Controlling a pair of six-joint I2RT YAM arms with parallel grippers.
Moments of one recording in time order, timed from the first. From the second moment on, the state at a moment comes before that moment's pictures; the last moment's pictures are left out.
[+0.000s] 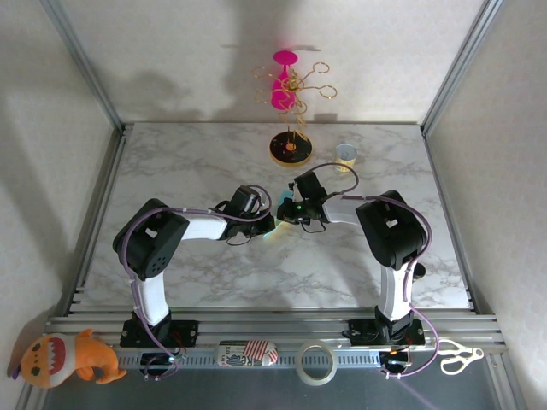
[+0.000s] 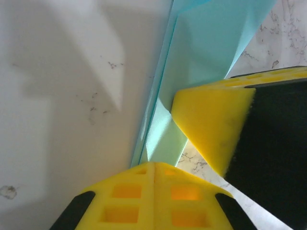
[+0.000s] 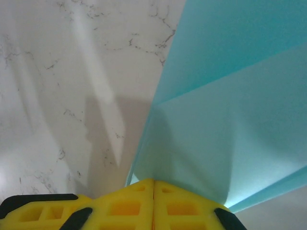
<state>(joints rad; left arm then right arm) -0.59 1.88 0.92 0.11 0.30 -0.79 0.57 1.96 1.07 -0.05 -0.39 0.66</state>
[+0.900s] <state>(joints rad) -0.59 1.86 0.94 0.06 0.36 -0.84 0.57 1.99 1.13 -0.11 -0.39 0.67</state>
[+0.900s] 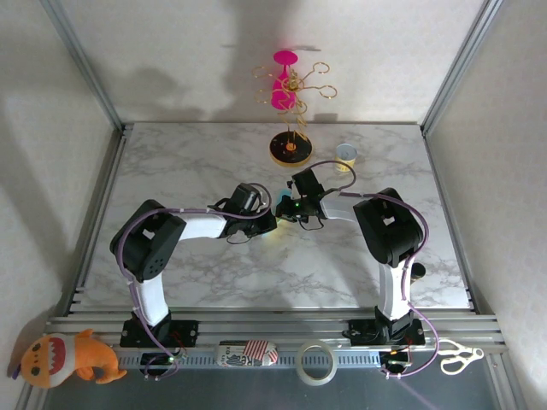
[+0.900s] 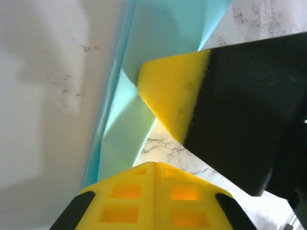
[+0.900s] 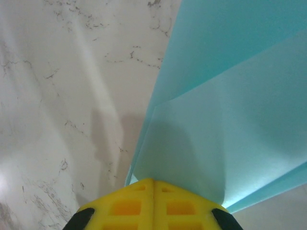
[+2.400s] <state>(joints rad) -0.57 1.84 0.98 -0.02 0.34 -0.80 0.57 2.01 1.17 -0.15 -0.40 0.64</state>
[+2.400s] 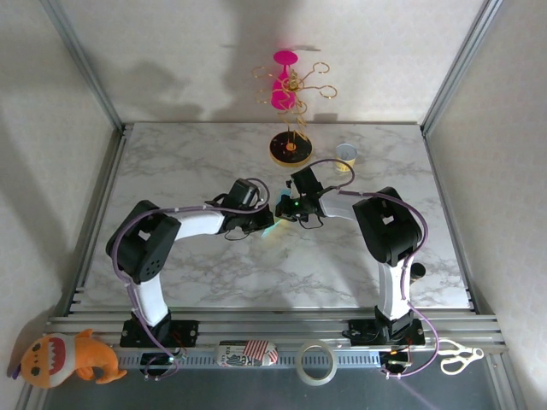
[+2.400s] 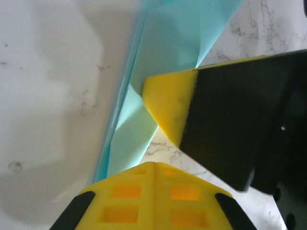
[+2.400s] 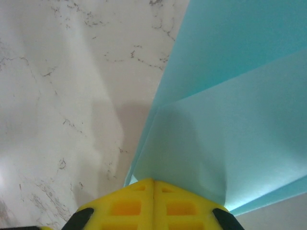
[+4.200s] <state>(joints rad) -0.59 1.66 0.90 -0.17 0.25 -0.67 0.57 2.02 1.20 -0.19 -0.41 0.64</state>
